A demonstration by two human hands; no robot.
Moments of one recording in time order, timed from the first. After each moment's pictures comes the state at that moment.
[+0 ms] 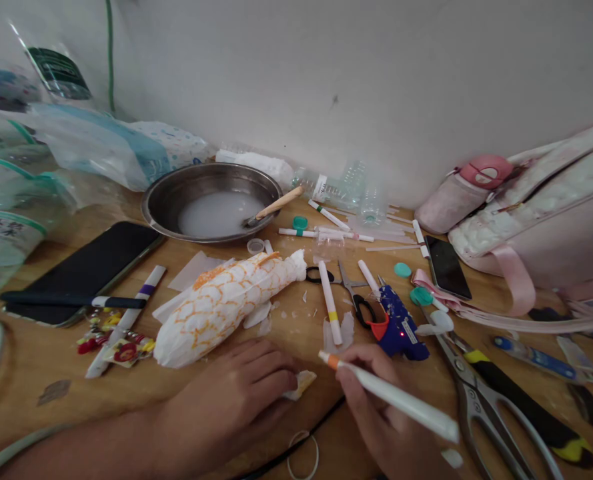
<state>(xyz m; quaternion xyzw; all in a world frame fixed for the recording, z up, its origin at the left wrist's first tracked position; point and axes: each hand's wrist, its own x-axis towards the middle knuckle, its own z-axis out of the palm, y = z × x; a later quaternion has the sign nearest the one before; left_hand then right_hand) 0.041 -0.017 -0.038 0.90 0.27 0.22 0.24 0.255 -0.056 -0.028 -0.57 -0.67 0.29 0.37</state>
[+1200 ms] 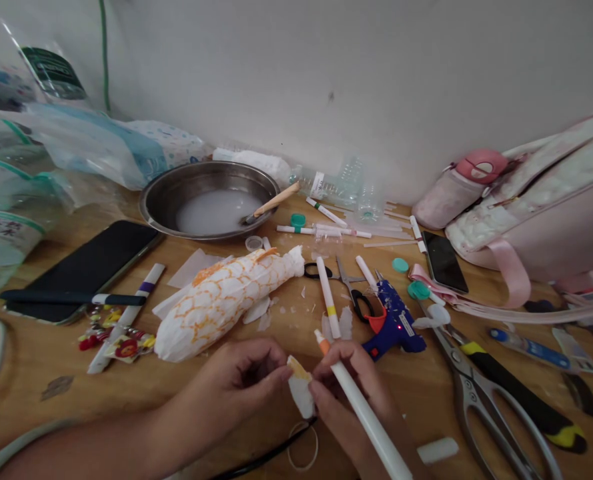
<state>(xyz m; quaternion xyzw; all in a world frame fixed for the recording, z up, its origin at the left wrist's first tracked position) 0.051 -0.023 -0.031 0.62 0.46 0.19 0.60 0.223 -0.067 -0.035 -0.58 -0.43 0.55 0.42</state>
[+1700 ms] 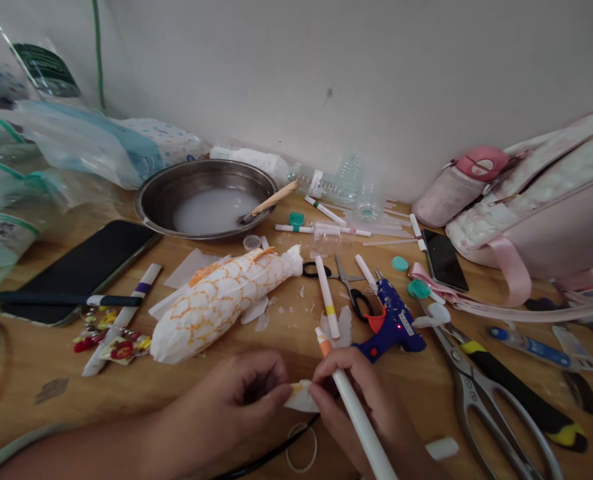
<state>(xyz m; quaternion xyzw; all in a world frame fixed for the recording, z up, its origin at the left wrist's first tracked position) 0.055 -0.022 -0.025 0.65 0.44 0.13 0.61 0.242 -0.063 -0.026 -0.55 -0.59 0.49 0.34</state>
